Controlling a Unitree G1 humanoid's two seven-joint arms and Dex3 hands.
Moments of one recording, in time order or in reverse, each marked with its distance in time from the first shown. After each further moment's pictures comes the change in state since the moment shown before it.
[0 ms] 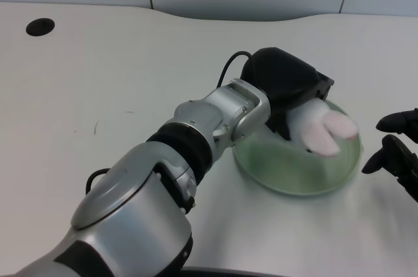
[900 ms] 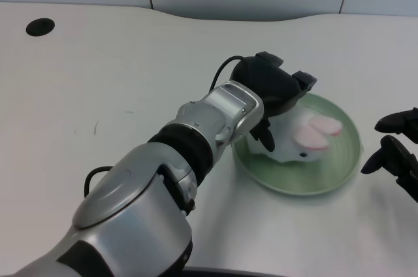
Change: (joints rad) left arm -0.001 0.000 -0.053 0.005 0.044 0.140 -0.173; right arm 0.003 0.004 0.002 -0.001 -0.014 -0.018 0.002
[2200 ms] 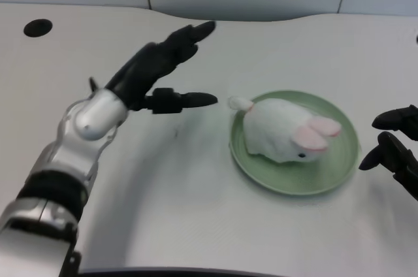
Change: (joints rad) left arm 0.392 0.349 0.677 -0.296 -0.751 -0.414 -0.367; right arm -0.036 -0.004 0.005 0.047 -0.010 -0.003 -0.008
